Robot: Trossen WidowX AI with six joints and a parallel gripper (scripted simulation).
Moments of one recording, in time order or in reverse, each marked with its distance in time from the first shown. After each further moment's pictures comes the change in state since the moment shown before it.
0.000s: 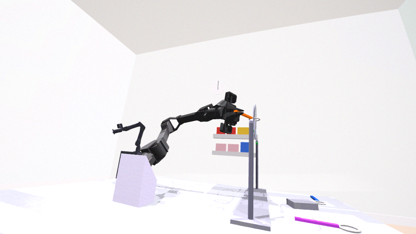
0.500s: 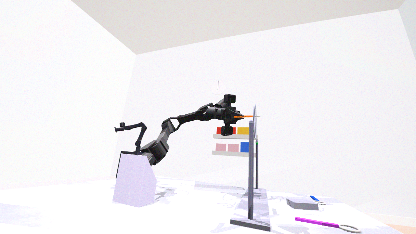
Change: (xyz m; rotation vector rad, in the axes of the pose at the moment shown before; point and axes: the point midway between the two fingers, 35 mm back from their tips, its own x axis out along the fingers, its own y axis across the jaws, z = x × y) arm 0.001 0.018 0.003 0.266 -0.036 0.146
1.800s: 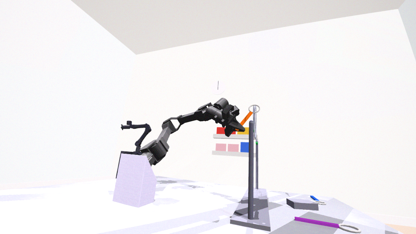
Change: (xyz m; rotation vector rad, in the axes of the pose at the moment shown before) arm -0.004 0.048 0.020 0.749 -0.100 0.413
